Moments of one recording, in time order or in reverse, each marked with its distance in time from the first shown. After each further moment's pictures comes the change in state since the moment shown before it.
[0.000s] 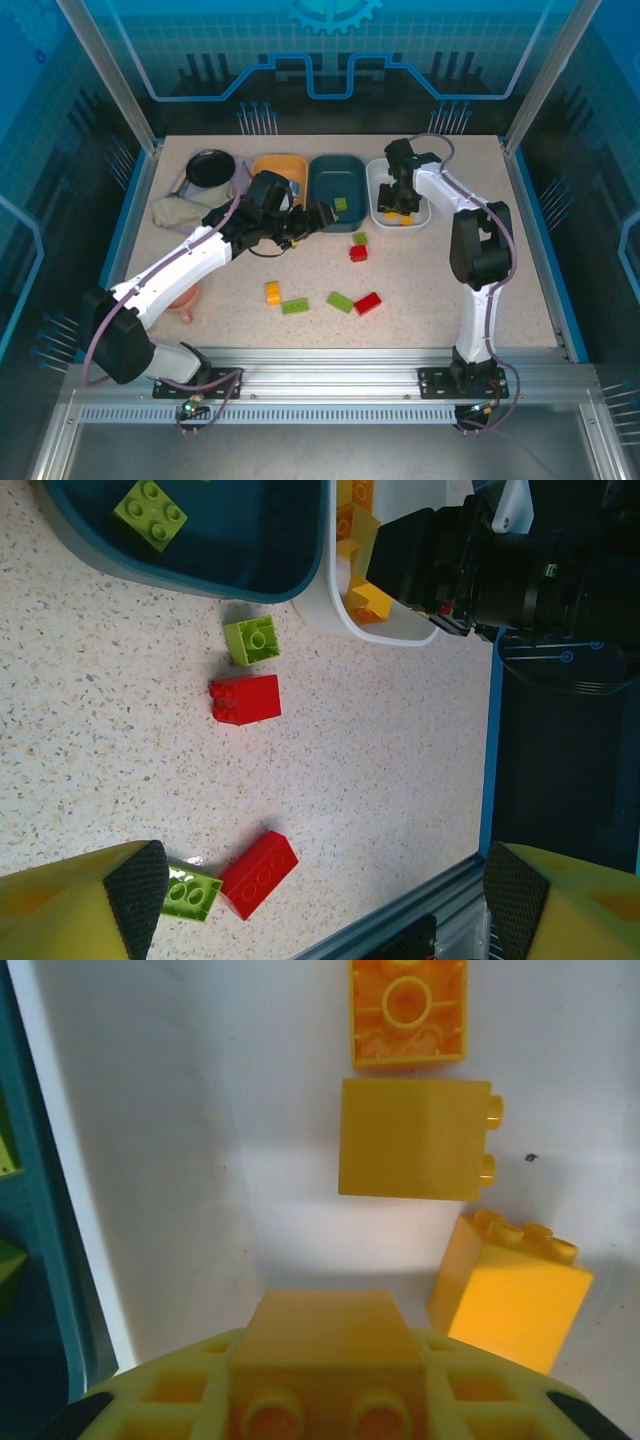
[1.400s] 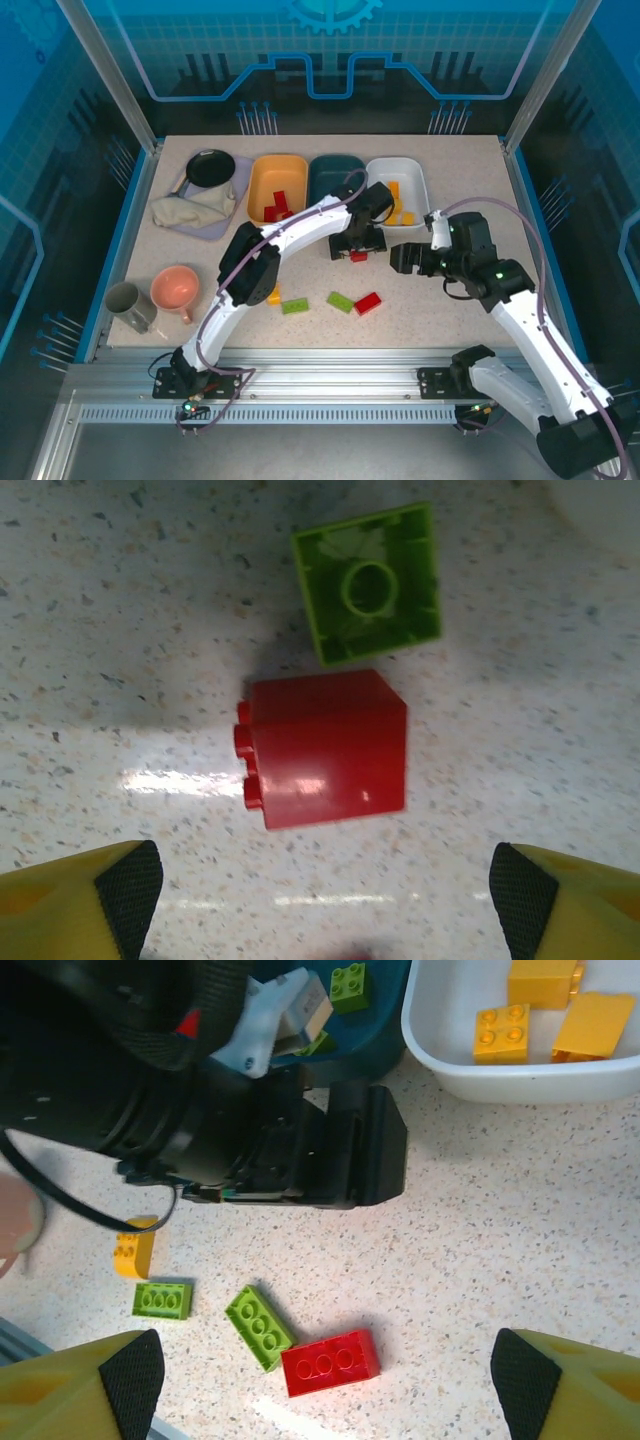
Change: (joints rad) left arm -0.234 0.930 0.898 -0.628 -0.271 -0.034; right arm 0.043 -1.220 -0.863 0.185 -0.255 -0.036
